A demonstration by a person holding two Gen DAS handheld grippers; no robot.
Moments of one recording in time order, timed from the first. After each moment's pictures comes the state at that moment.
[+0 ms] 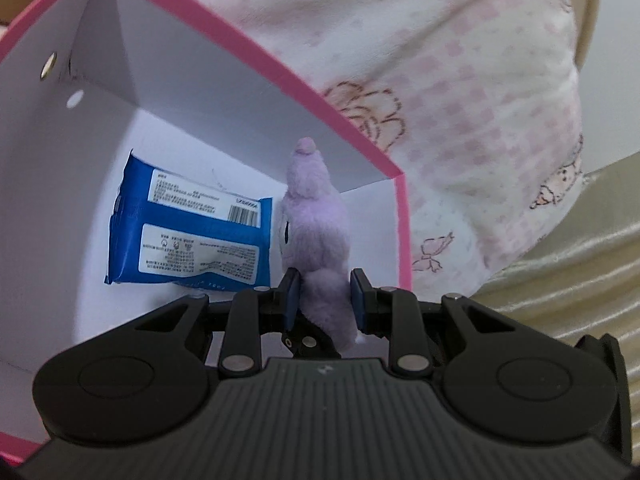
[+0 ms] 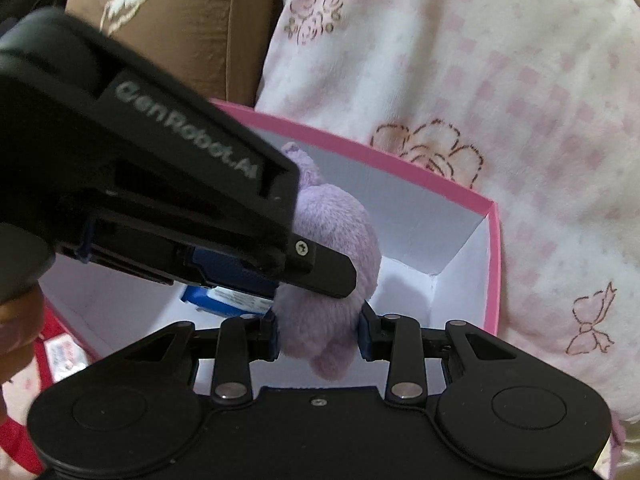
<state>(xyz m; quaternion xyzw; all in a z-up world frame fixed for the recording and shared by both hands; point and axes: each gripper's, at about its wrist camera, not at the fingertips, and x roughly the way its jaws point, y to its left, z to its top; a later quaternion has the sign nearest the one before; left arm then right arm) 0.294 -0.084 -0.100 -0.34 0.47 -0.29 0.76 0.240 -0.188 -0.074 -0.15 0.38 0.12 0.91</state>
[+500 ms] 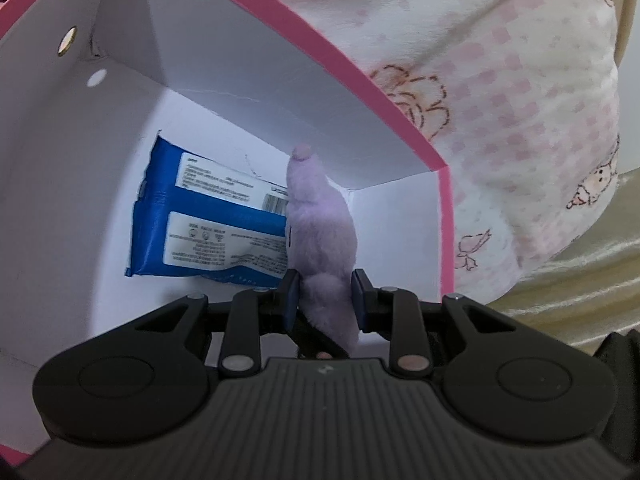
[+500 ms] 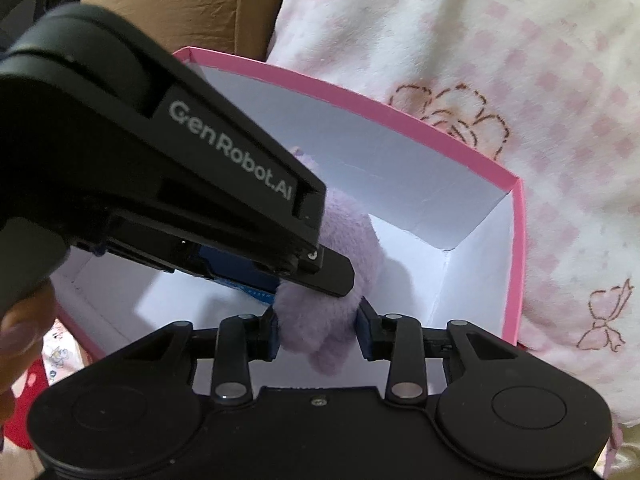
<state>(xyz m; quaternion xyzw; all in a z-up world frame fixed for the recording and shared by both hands) 0.299 -0.087 -0.112 -0.33 0.50 -0.26 0.76 0.250 -0.190 -0.089 -0.17 0.42 0.13 0.88</state>
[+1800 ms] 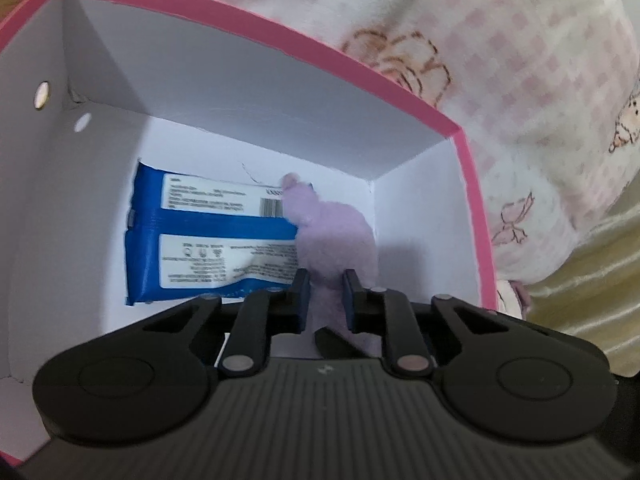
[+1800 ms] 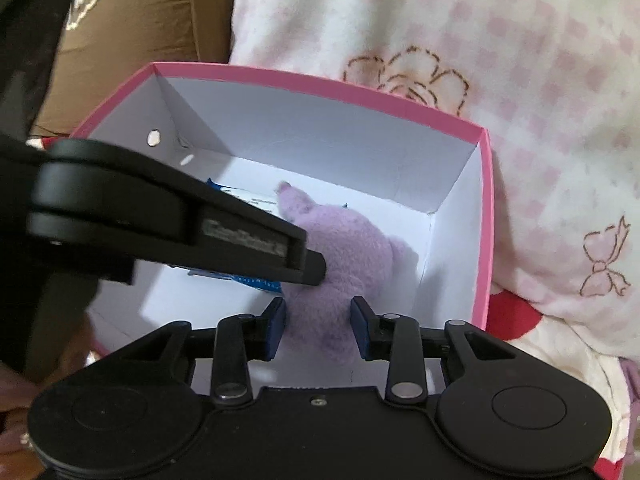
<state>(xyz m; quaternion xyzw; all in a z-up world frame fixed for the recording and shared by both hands) 0.294 -0.131 -0.104 -0.20 0.49 -0.24 0.81 0.241 -0.221 -0.080 -0.10 0.45 0.12 0.88</state>
